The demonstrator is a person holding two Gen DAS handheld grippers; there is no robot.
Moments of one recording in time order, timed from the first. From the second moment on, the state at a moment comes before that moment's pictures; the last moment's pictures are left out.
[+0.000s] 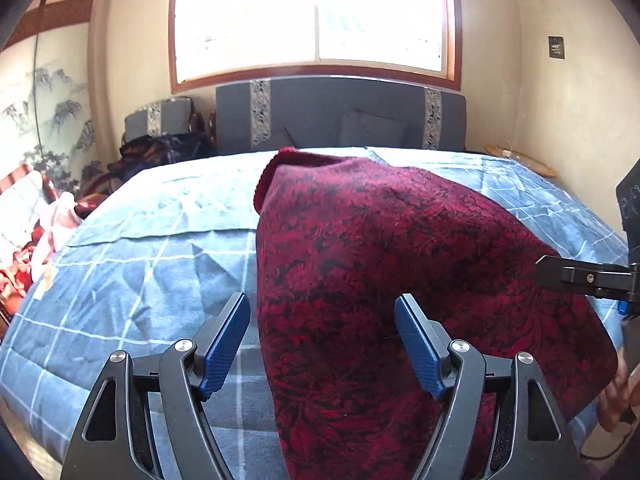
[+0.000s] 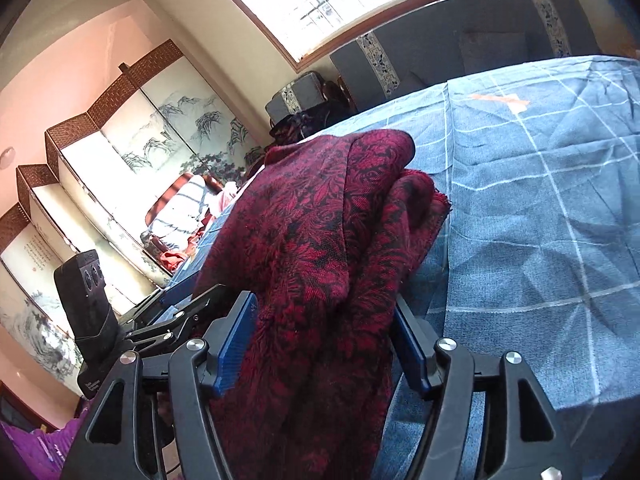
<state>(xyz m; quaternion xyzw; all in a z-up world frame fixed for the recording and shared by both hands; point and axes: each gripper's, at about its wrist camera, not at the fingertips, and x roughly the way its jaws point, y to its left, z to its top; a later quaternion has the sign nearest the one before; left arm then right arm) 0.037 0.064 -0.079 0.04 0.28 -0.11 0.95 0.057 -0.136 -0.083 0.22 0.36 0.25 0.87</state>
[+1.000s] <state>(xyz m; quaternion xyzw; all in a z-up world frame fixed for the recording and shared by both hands) -0.053 0.036 0.032 0.04 0.14 -0.11 0.98 -0.021 -0.133 -0.014 0.19 0.25 0.27 0.91</state>
